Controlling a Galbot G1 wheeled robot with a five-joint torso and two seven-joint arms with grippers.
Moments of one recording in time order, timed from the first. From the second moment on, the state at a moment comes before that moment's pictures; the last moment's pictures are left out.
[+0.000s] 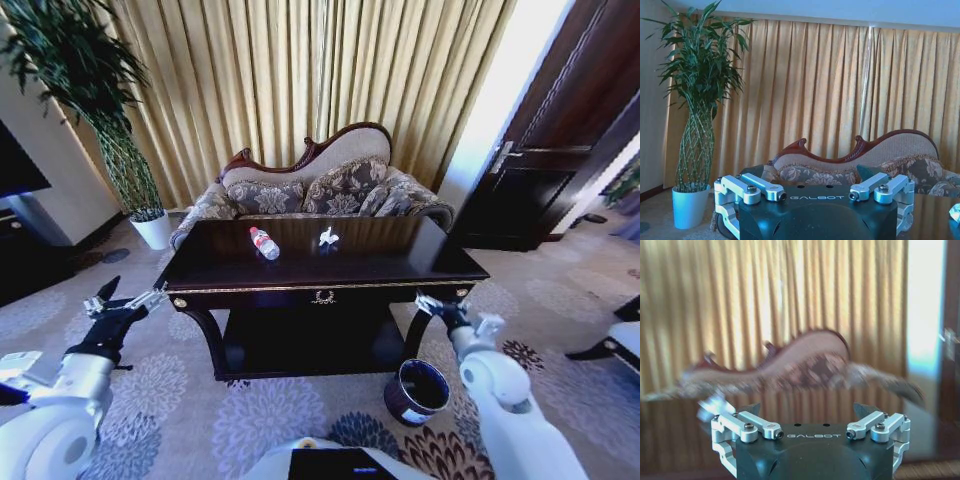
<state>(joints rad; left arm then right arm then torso) 1.75 -1.22 -1.13 -2.50 -0.75 0.32 -0.05 -1.45 1.16 0.78 2.35 0.56 -0.46 0.15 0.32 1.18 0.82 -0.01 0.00</state>
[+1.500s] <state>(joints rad) 1.74 -1.21 -1.11 -2.50 -0.74 0.31 -0.04 -1.49 1.18 0.73 2.38 0.46 -0.39 0.04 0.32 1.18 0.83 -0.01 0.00</state>
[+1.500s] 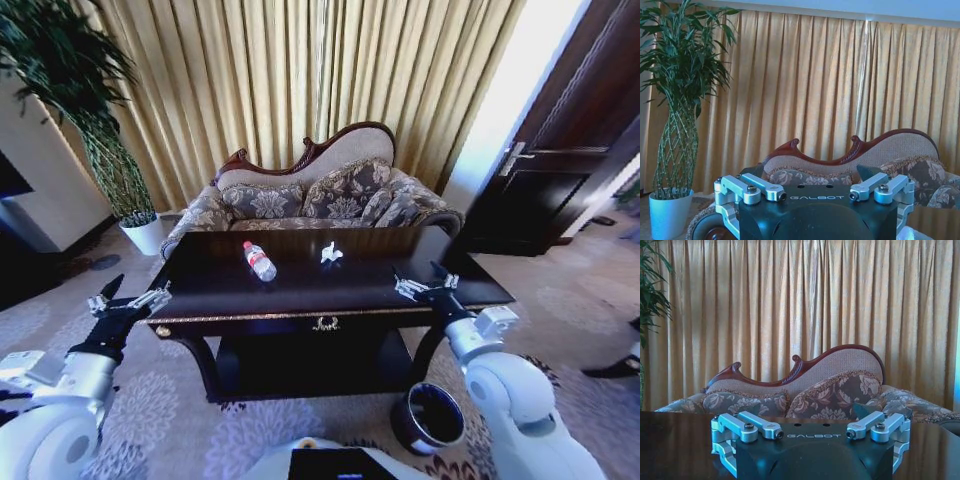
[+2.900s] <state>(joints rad) 1.79 -1.23 -1.14 -2.50 -0.73 0.28 -0.04 -0.78 0.84 0.07 1.95 0.90 -0.52 0.25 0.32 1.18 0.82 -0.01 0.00</state>
